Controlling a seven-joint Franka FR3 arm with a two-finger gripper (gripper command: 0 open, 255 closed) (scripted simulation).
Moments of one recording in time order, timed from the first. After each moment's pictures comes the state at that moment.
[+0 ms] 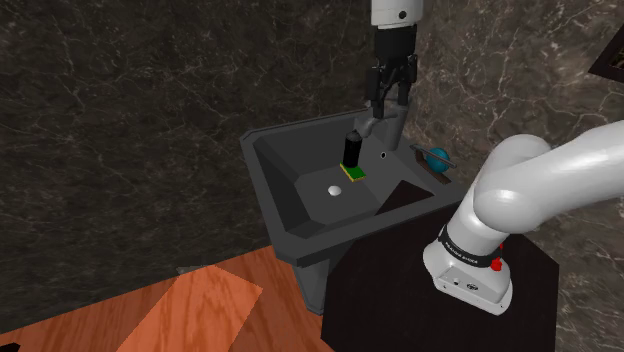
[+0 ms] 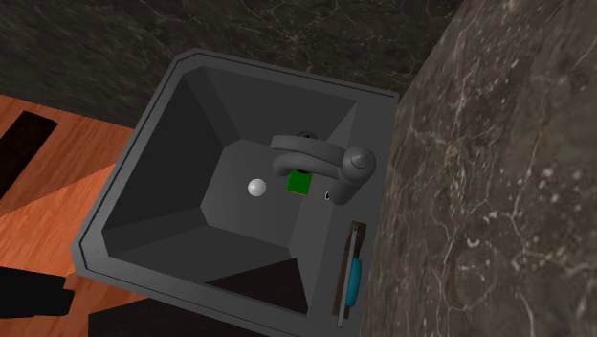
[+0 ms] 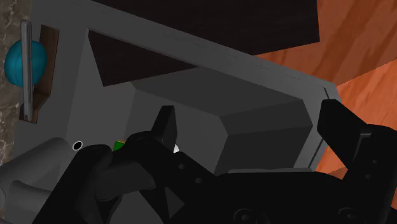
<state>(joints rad) -0.01 -0.75 0.03 -2.39 0.07 1.44 0.16</state>
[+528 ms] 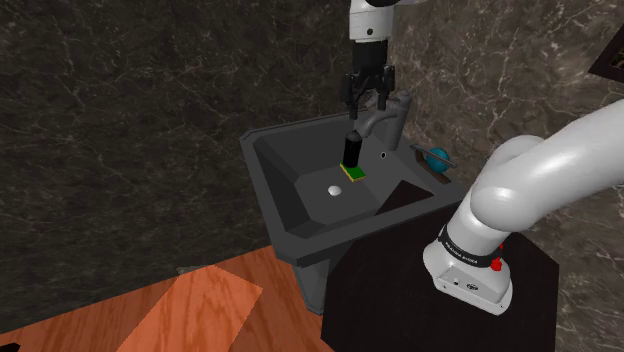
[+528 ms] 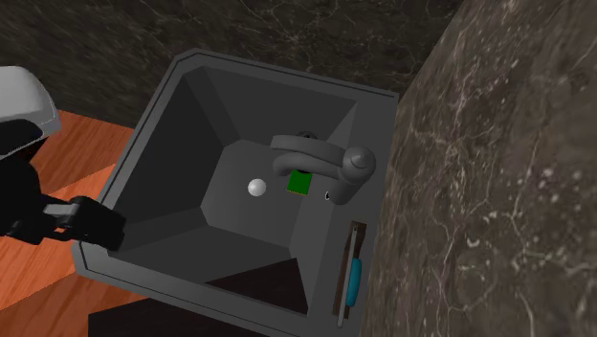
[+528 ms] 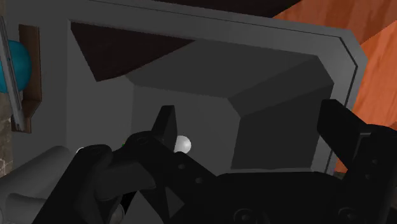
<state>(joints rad) -0.07 -0.55 0.00 -2.36 0.08 1.60 0.24</state>
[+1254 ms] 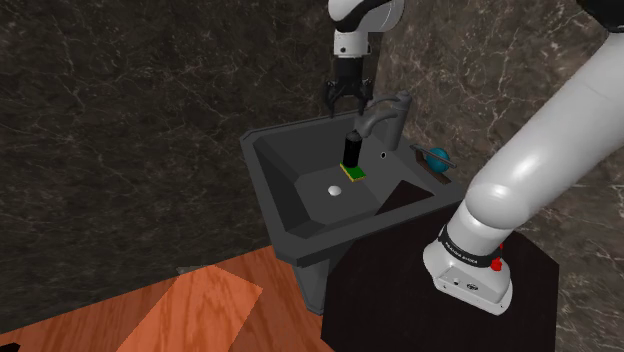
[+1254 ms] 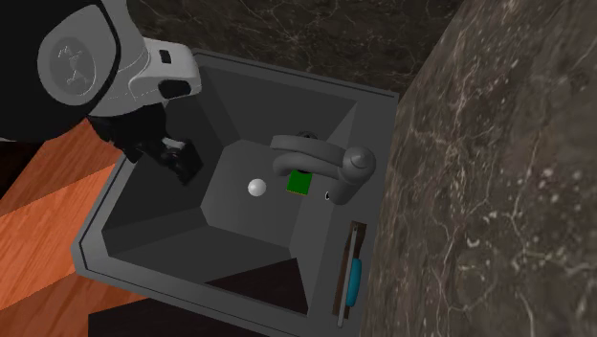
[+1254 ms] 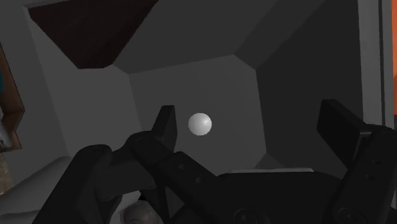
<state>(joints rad) -0.17 -0.18 -0.08 -2.20 0.13 1.81 0.36</state>
